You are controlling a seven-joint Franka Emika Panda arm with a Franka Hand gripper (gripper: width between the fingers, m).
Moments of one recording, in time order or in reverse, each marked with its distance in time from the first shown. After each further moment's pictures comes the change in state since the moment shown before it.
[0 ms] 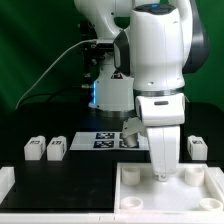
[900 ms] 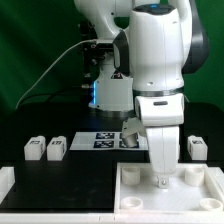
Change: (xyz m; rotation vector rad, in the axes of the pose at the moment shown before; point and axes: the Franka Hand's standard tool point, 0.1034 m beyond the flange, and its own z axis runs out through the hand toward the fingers) arm -0.001 0.000 0.000 0.000 0.000 0.002
